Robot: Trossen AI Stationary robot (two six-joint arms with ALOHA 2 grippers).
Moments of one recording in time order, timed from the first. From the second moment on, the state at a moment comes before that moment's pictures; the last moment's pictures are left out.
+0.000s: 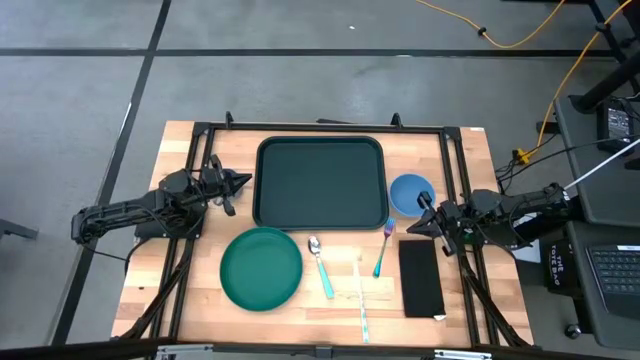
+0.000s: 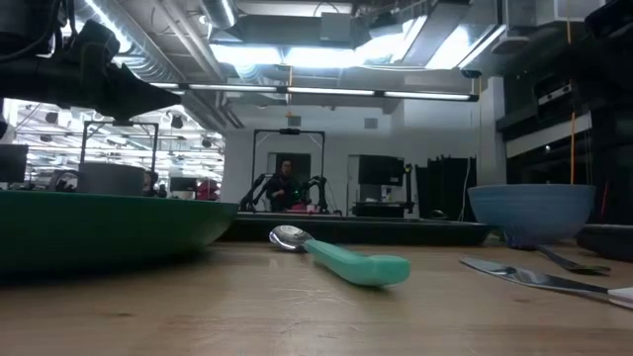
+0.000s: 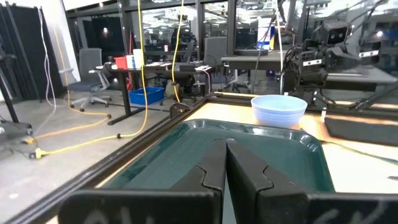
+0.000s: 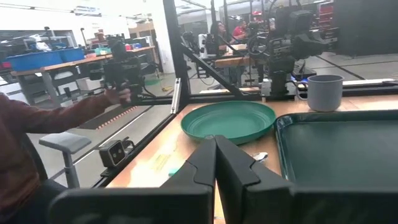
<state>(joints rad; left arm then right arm) 0.28 0.03 0.01 0.05 -0.13 -0.01 0.22 0.00 0.01 0.04 -0.10 0.15</state>
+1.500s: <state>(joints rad) 0.28 0.23 0.22 -0.15 -0.06 -0.14 0.21 0.35 0.29 -0.07 0.39 0.10</state>
